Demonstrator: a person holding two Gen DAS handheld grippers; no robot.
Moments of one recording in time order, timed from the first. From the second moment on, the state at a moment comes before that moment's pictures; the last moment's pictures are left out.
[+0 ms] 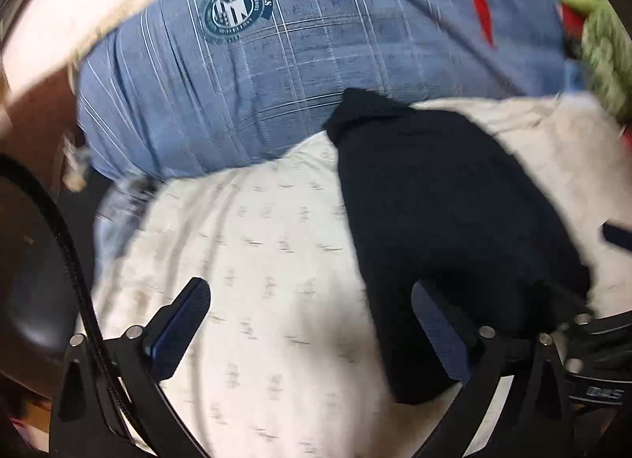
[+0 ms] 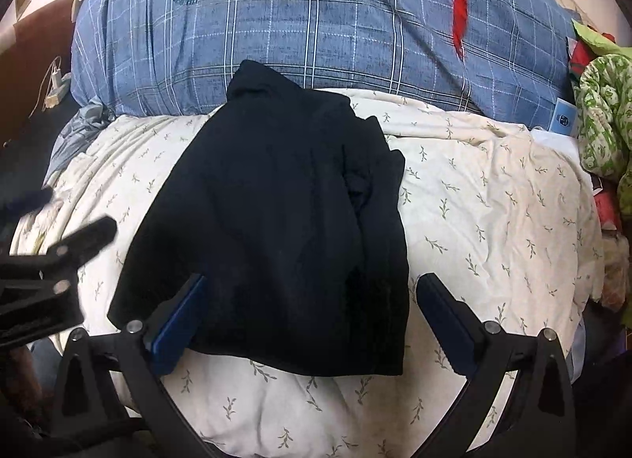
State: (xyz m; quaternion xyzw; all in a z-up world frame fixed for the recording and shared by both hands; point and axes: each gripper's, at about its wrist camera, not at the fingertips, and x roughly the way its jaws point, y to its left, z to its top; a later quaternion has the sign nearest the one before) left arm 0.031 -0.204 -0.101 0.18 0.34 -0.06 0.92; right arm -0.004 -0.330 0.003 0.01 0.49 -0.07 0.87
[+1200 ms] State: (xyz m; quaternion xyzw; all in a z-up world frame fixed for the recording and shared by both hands) left arm 0.041 -0.197 -0.115 0.12 0.40 -0.11 0.90; right arm -0.003 -0.330 -0.002 0.01 0.50 -0.07 0.86
